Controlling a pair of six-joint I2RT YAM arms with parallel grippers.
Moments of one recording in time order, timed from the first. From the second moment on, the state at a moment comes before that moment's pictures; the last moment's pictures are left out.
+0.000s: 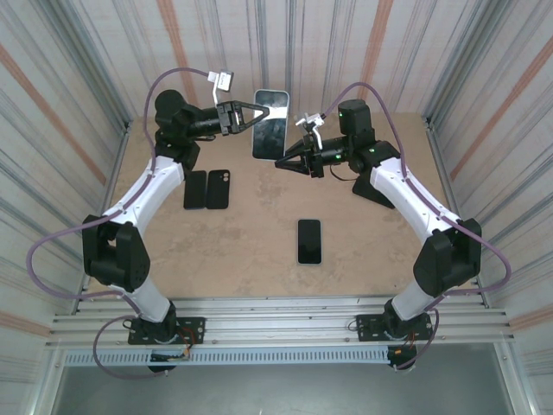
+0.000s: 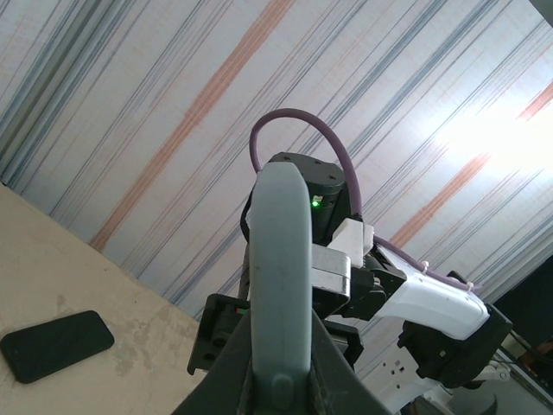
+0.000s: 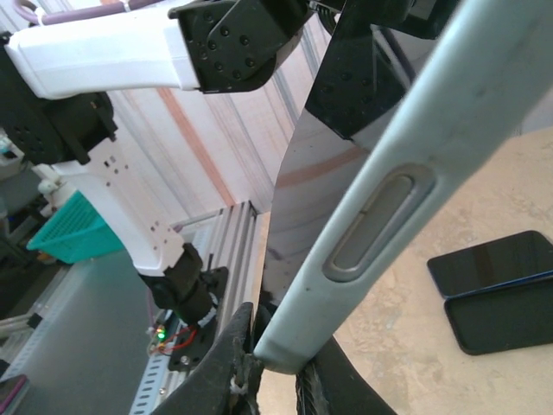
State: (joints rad) left arm -0.29 1.66 1.46 0.57 1.15 -1.02; right arm 0.41 1.60 1.46 -0.32 -1.23 -0.06
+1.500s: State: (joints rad) left arm -0.38 1.63 1.50 0.39 1.12 -1.03; right arm 0.38 1.52 1.35 -0.04 -1.12 0.11
